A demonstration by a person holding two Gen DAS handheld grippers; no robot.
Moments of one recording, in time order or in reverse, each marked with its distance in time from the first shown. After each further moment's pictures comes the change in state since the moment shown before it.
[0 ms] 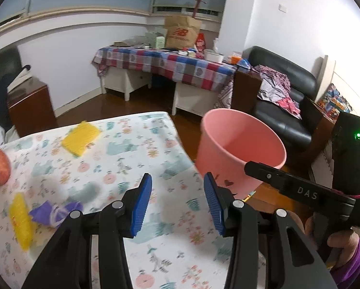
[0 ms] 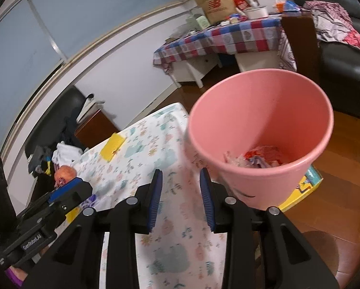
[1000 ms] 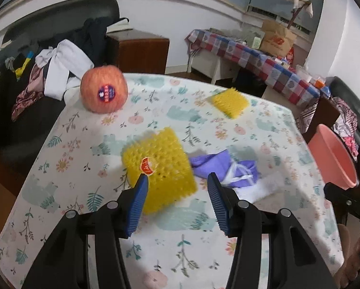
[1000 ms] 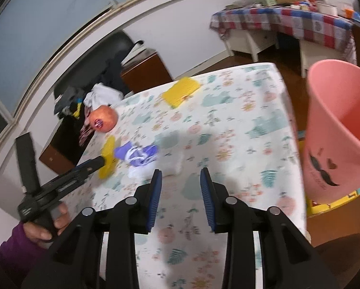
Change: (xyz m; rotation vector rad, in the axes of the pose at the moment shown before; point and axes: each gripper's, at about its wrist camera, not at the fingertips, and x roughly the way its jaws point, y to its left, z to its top) left arm -0.032 0.186 -0.073 -0.335 0.062 0.337; right arm 0.056 0.120 -0.043 -0.242 0.237 0.195
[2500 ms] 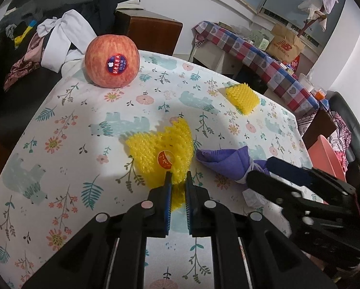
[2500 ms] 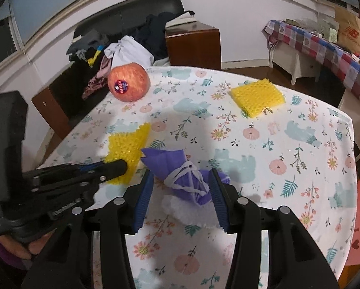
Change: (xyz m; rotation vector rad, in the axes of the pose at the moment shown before) left arm 0.022 0.028 -0.006 -0.133 0.064 -0.082; right arm 0.113 0.095 0.022 -0.362 0.128 -0.055
